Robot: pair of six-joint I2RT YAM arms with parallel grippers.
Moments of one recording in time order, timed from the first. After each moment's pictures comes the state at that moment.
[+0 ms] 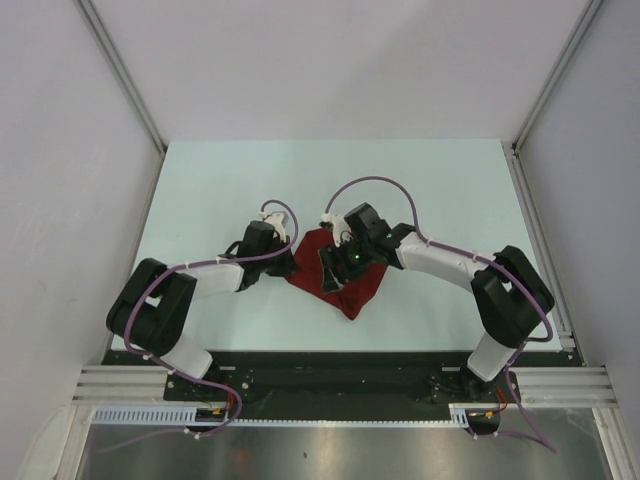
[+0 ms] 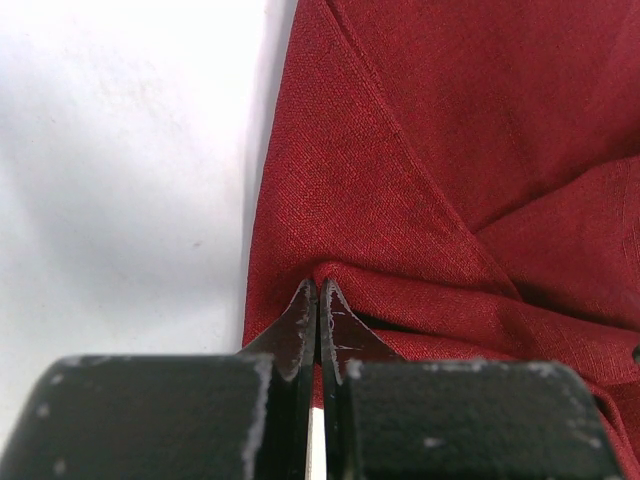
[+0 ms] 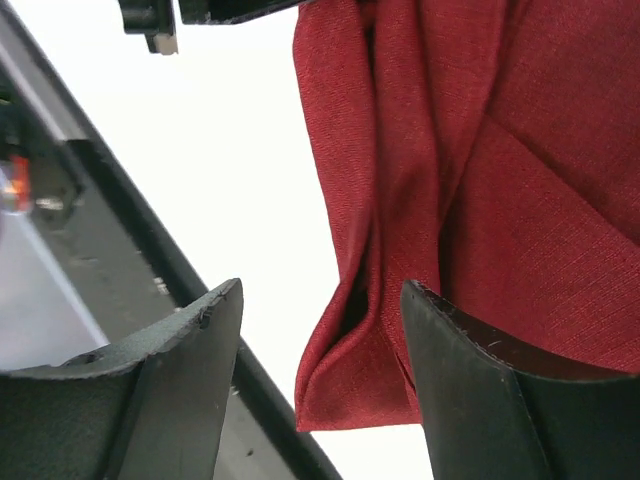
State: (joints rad) left arm -0.44 1.56 0.63 0.17 0.16 -0.41; right arm 0.73 1.69 1.12 -0.37 -0.48 0.20
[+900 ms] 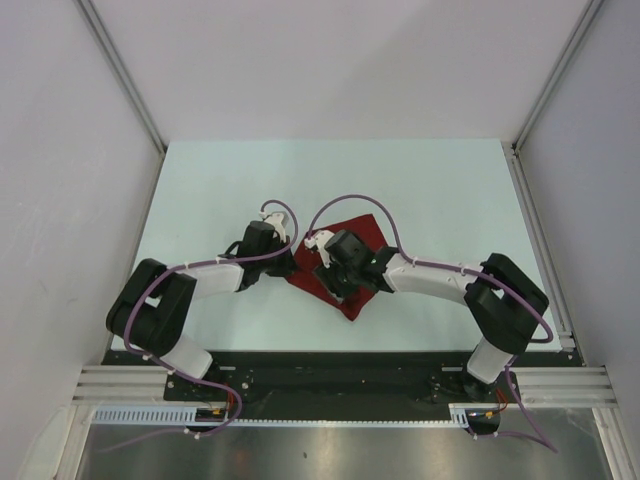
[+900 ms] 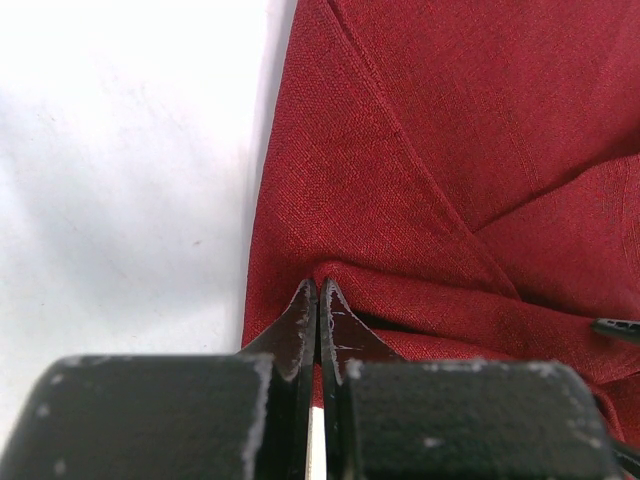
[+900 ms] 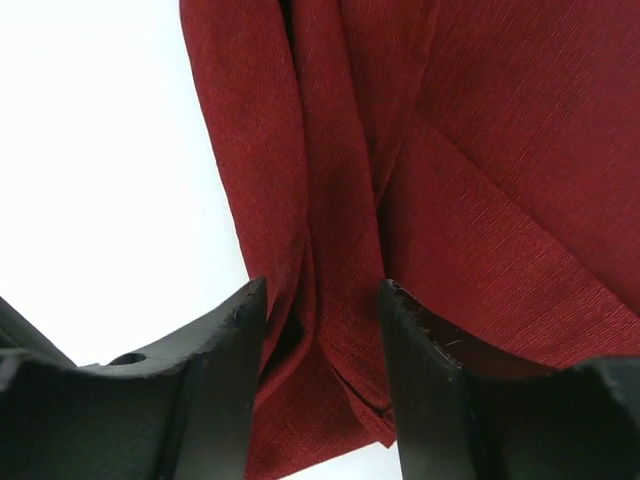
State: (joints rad) left arm -0.44 1.56 0.63 0.16 0.17 -0.41; right arm 0.92 1.67 1.04 -0.29 0.00 0.07
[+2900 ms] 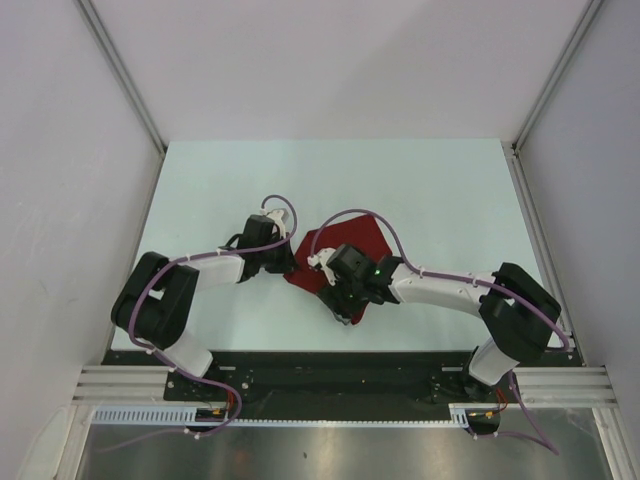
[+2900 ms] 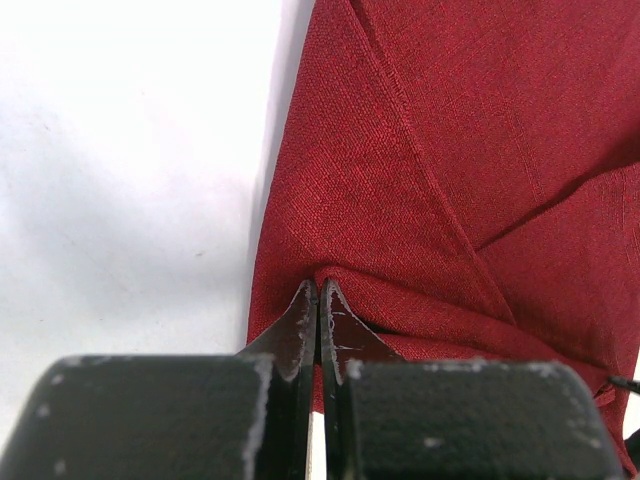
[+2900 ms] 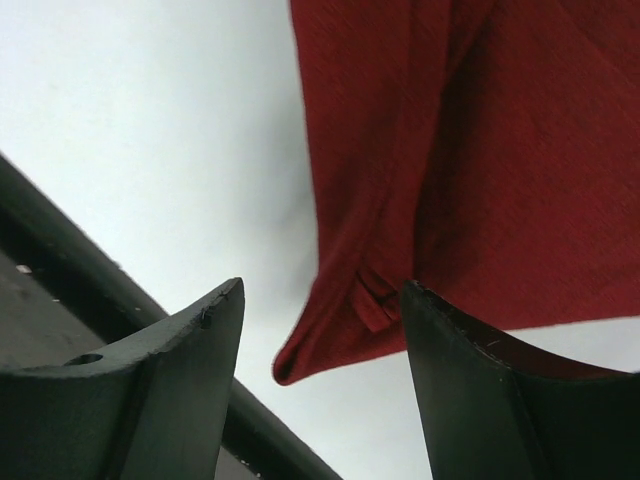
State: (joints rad) left arm -0.40 1.61 0.70 0.08 0.22 -0.41; right arm 0.99 1.60 0.99 -0.45 -0.04 0.12
